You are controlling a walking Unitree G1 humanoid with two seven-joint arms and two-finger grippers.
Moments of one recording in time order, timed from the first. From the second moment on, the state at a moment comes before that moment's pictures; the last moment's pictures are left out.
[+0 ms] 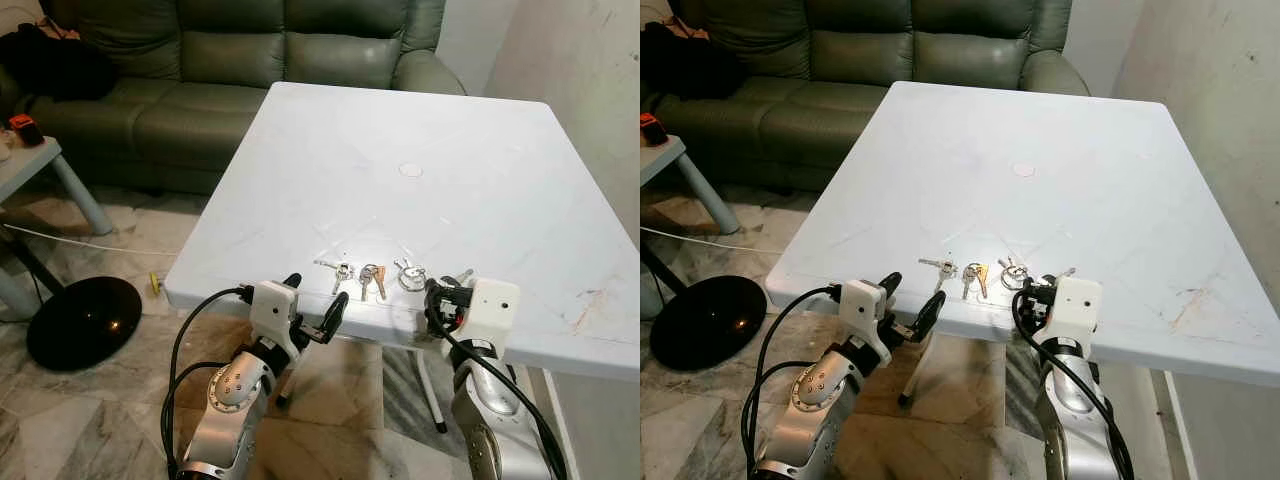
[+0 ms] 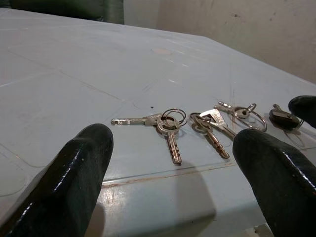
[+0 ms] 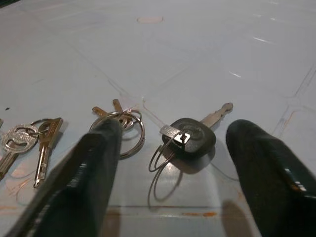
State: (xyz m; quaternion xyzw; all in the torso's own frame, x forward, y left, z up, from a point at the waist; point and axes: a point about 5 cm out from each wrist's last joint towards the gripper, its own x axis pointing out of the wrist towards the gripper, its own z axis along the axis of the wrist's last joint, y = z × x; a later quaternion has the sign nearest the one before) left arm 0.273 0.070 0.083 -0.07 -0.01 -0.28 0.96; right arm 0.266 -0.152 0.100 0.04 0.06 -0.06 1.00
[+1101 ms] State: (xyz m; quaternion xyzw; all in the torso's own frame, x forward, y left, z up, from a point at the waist) left arm 0.273 0.070 0.086 -0.07 -0.02 -0.28 0.96; right arm 0.269 -0.135 0.097 0.01 0.09 -0.08 0.99
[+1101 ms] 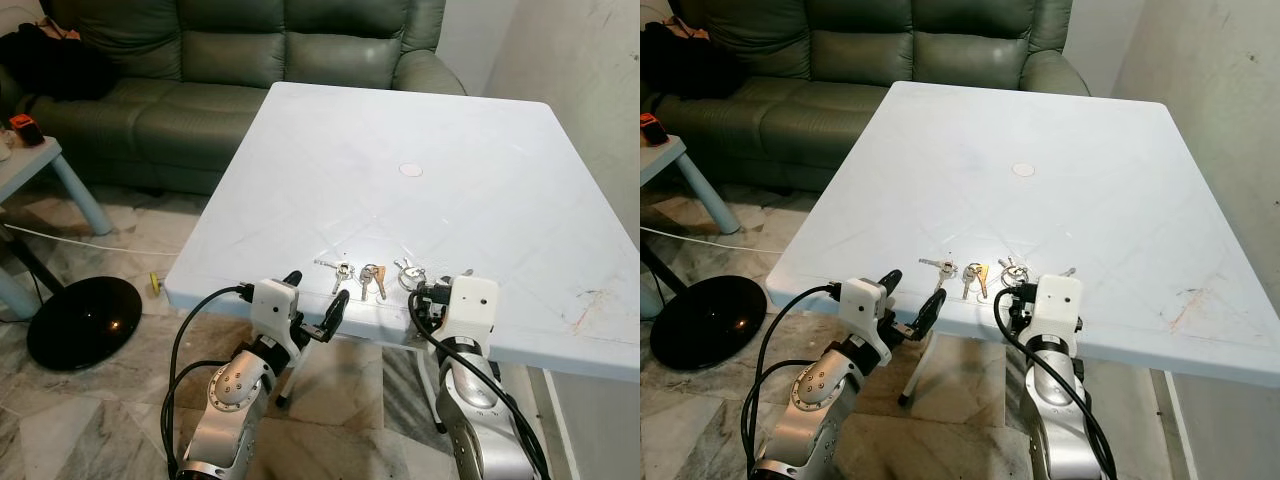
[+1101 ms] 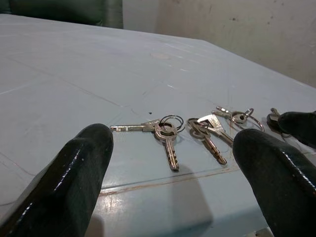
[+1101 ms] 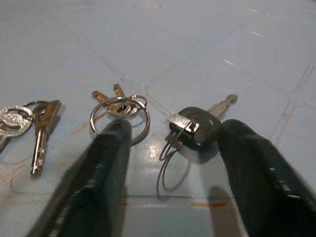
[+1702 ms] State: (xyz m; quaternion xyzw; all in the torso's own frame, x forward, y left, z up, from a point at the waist) left arm 0.272 0.071 0.088 -0.07 -0.02 -0.27 0.96; right arm 0.266 -0.131 0.085 0.01 0.11 -0.07 0.99
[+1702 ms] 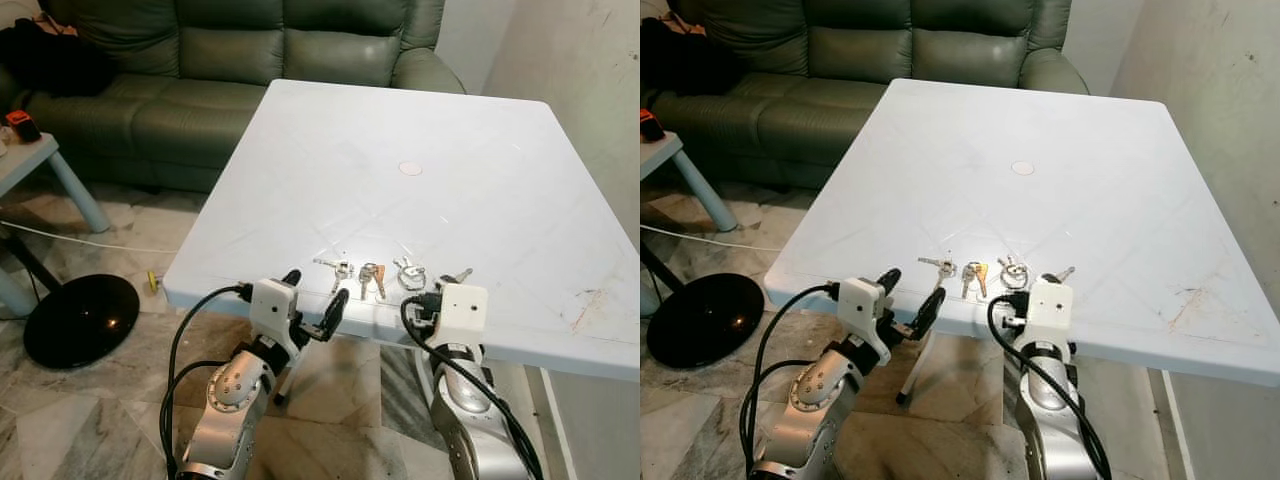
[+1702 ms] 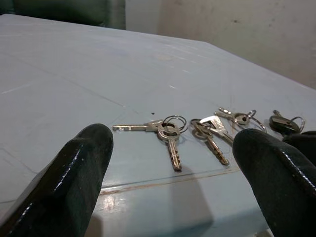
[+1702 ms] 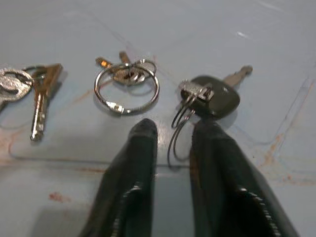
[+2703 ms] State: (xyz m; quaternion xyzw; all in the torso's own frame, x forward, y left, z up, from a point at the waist) left arm 0.268 0.070 0.087 -0.07 -0.02 -0.27 0.96; right arm 0.270 -0.148 0.085 0.02 0.12 -0.14 0.98
